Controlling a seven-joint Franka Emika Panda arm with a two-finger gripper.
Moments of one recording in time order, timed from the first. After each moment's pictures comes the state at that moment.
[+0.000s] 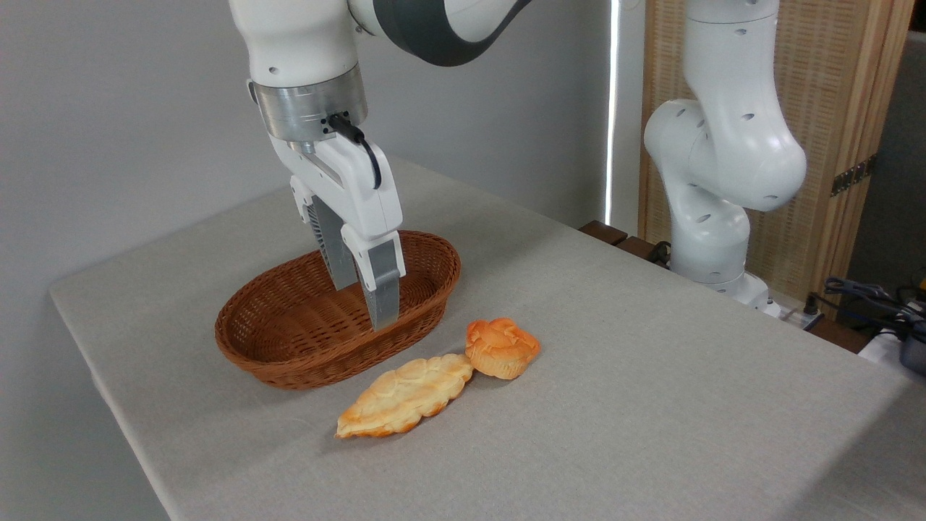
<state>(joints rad) -0.23 0.03 0.18 -1.70 -0.07 1.72 0.84</state>
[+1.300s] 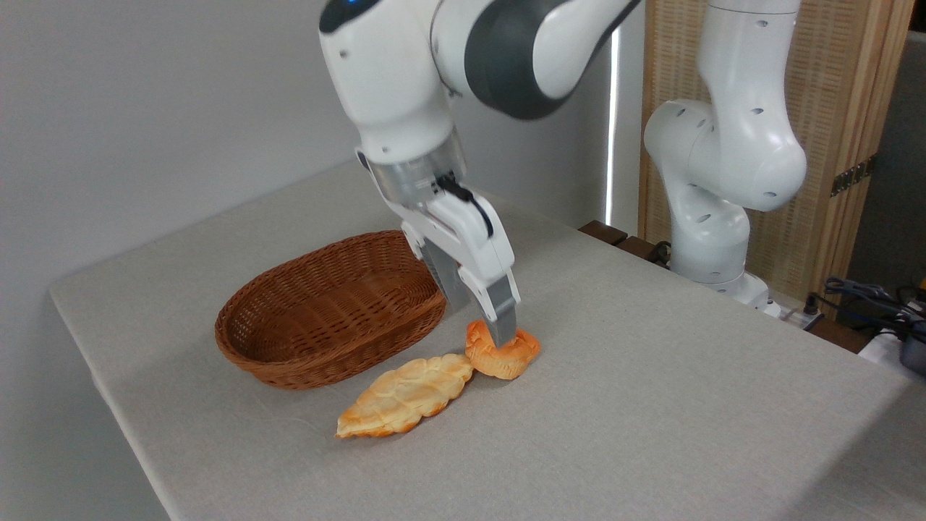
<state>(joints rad) -0.23 -0.15 0.20 -2.09 0.03 1.74 0.86</state>
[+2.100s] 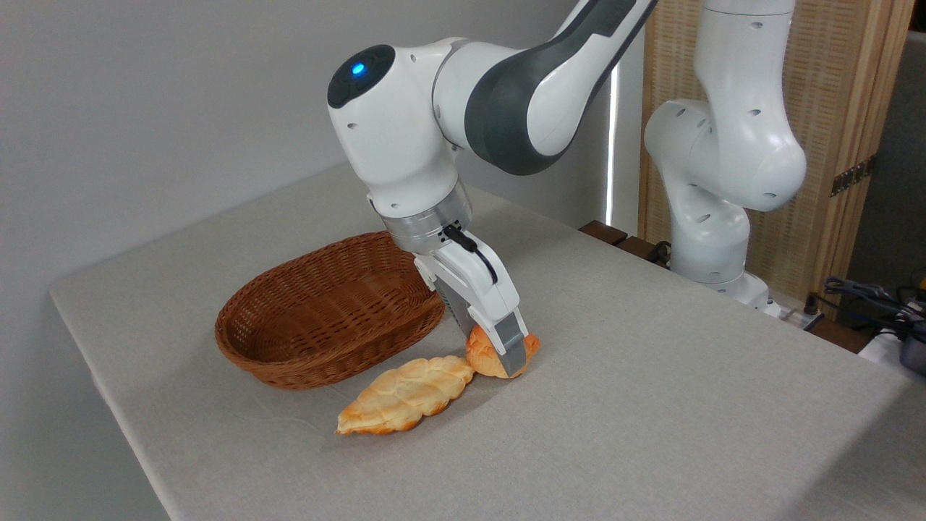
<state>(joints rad) -0.24 -0.10 0.20 -2.16 0.03 1.80 0.86</state>
